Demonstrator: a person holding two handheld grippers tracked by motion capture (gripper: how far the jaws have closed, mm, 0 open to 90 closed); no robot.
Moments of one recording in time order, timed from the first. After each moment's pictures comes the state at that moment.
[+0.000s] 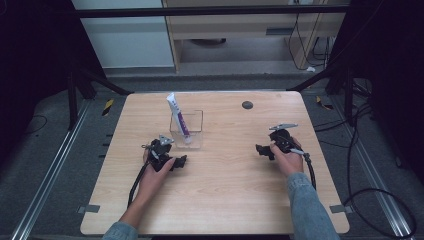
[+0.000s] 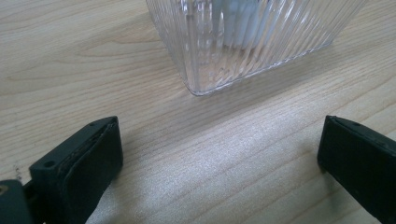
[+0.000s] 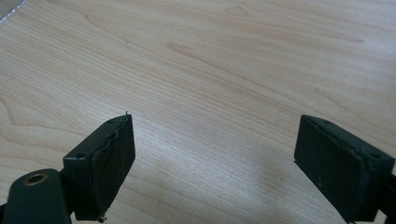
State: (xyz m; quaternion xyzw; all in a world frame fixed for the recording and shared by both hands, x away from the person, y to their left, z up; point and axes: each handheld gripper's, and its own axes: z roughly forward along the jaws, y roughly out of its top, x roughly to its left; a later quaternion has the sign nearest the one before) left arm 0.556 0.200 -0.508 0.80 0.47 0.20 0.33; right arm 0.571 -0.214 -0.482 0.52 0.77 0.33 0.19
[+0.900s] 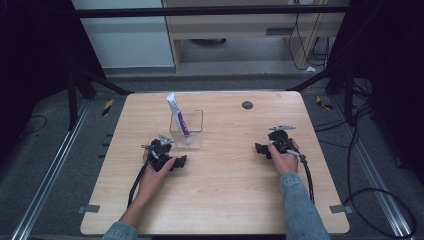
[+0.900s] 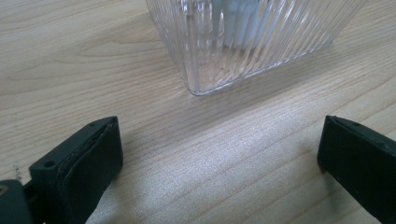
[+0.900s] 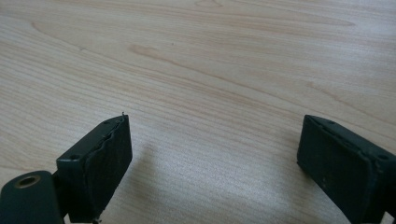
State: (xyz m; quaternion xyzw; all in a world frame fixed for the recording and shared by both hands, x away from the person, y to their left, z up) left arm 0.557 0.200 -0.508 0.80 0.47 0.20 0.33; right arm 0.584 -0.214 -0.505 0.56 0.73 0.33 0.21
